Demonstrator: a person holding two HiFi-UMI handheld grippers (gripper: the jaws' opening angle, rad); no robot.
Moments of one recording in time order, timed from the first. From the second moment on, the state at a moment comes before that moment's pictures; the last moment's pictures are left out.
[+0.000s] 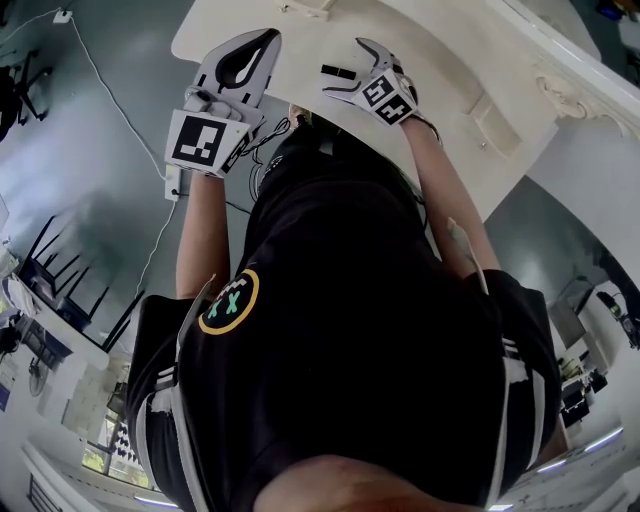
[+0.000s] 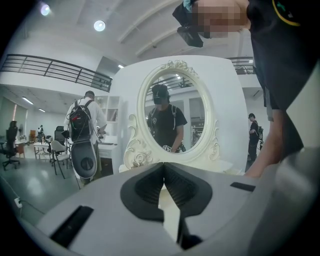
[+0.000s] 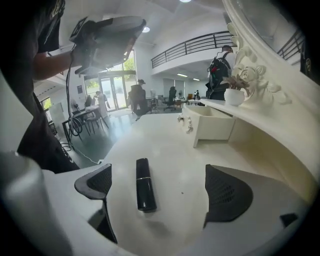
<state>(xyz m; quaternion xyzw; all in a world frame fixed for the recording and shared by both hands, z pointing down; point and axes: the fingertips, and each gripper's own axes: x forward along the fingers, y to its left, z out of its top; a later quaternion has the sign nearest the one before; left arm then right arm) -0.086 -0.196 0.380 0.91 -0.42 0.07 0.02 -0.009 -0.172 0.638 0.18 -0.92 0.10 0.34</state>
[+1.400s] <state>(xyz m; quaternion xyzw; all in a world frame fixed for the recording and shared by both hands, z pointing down) -0.092 -0.195 0.371 0.90 -0.43 0.07 0.00 -0.008 -0.146 0.640 0.09 -0.92 0.04 0.37</state>
